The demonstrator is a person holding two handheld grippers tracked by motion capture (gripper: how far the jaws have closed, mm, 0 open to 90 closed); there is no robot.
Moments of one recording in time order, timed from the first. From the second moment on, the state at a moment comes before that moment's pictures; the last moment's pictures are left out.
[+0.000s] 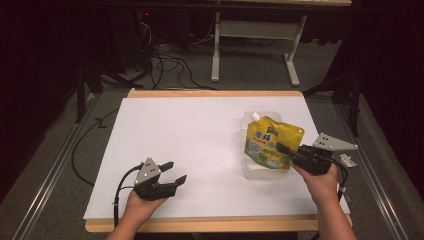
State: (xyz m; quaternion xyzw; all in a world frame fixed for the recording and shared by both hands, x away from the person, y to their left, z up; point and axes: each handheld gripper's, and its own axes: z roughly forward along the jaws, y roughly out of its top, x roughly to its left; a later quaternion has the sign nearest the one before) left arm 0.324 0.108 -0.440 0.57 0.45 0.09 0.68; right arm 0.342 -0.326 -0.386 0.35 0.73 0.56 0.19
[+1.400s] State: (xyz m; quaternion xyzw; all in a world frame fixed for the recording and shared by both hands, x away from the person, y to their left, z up) left arm 0.322 0.108 -0.440 0.58 0.44 0.09 0.68; right arm 0.339 -0.329 -0.406 0.38 0.73 0.53 0.19
